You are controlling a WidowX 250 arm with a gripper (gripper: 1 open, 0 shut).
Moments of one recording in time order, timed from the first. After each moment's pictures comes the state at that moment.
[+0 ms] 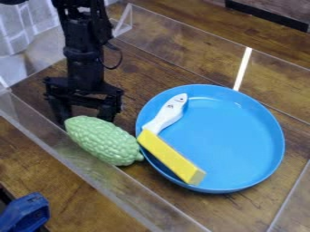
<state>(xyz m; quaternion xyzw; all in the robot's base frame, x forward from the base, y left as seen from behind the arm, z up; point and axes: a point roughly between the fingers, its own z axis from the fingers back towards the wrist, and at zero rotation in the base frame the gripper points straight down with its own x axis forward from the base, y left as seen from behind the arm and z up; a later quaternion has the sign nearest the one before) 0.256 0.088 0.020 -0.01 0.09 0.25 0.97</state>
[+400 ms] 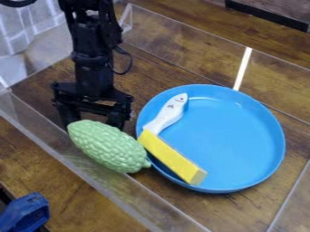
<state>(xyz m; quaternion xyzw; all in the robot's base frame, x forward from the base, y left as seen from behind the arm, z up) 0.255 0.061 0.022 -0.02 0.09 0.22 0.97</state>
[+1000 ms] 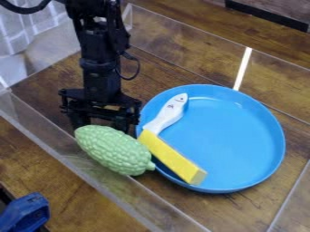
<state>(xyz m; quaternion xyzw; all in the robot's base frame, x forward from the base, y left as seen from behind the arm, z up) 0.256 0.063 0.017 -0.03 0.09 0.25 0.96</state>
